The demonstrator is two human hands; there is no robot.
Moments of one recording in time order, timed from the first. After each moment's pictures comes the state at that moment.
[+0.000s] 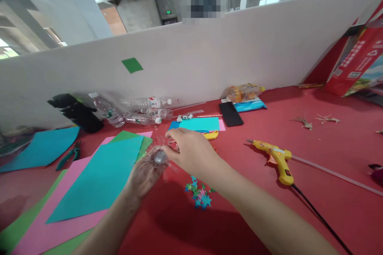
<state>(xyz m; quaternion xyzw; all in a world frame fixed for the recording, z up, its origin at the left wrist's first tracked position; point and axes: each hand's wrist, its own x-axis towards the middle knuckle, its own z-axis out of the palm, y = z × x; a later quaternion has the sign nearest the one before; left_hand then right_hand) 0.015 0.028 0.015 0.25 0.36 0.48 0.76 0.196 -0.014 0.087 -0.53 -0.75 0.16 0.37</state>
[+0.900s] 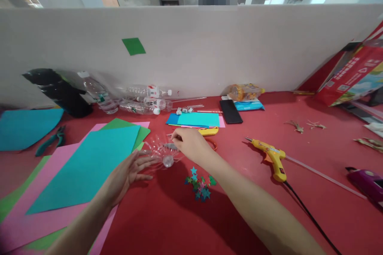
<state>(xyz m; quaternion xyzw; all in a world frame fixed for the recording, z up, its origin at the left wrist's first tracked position) -0.040 0.008 0.020 0.38 0.53 0.37 0.66 0.180 0.024 0.045 -0.55 -0.74 0.25 0.30</state>
